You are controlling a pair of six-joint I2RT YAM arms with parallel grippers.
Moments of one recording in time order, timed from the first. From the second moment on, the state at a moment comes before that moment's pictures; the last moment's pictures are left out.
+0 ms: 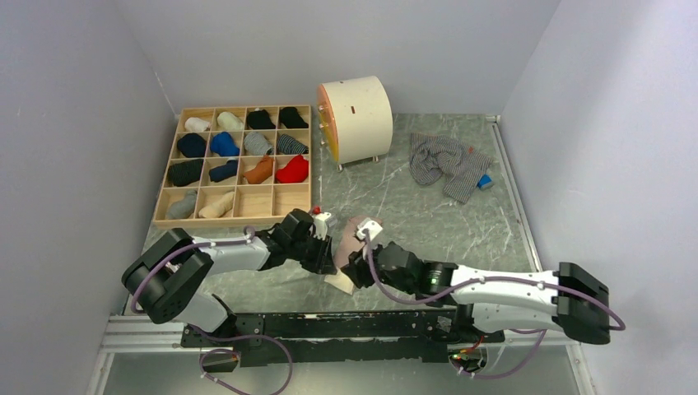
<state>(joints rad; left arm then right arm) -0.76 1.47 0.54 0.09 0.42 -0.45 1.22 1.08 0.48 0.11 0.22 0.36</state>
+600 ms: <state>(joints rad) -0.76 1.48 0.54 0.11 0.45 -0.45 1.25 0.92 0.30 0.35 0.27 0.23</state>
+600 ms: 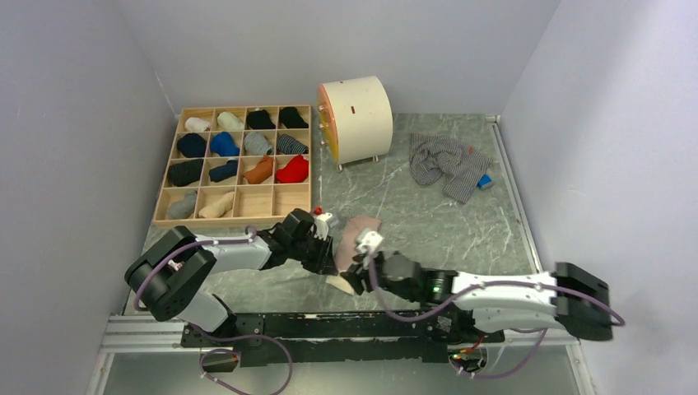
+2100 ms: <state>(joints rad) -0.76 1.52 0.59 0.04 0.47 -0.43 1.30 1.48 0.68 -0.13 0.16 -0.21</state>
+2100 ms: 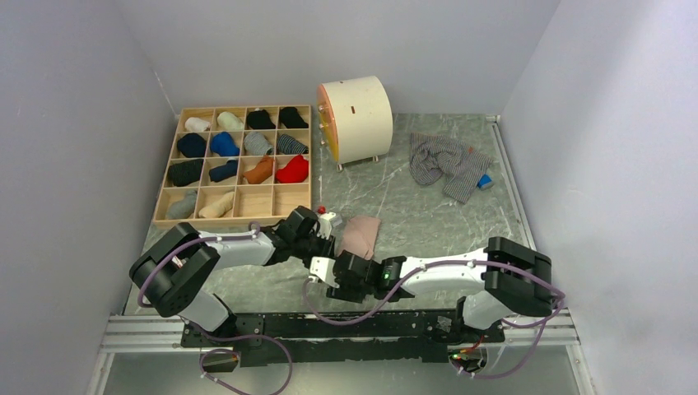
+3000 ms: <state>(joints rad) -0.57 1.31 0.47 -0.01 0.46 -0.59 1.20 1.56 0.79 -0.23 -0.03 -0.15</state>
